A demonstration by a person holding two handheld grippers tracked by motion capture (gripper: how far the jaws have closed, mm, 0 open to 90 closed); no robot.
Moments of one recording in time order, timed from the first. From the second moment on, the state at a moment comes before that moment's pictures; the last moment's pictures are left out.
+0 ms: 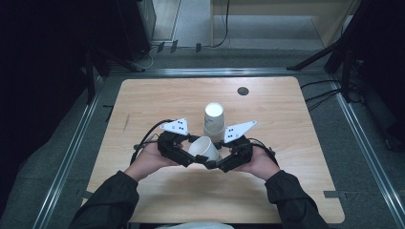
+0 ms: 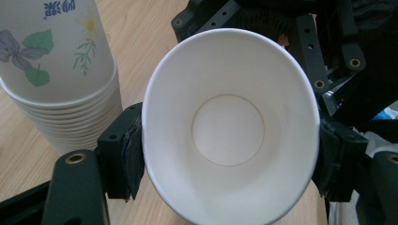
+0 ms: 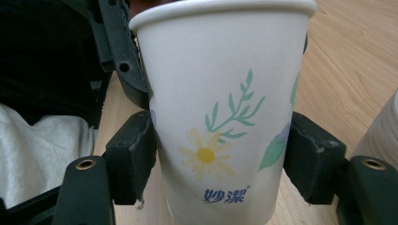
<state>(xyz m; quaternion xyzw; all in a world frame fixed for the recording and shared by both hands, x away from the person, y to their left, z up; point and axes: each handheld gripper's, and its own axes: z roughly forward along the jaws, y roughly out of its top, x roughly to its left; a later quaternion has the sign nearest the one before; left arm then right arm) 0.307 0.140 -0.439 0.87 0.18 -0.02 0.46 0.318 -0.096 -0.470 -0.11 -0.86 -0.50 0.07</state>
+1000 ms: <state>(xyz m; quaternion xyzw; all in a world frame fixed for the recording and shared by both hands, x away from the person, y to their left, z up) 0.320 0.208 -0.428 0.85 0.27 0.05 0.44 0.329 -0.114 -0.474 -0.17 -0.87 -0.46 0.01</state>
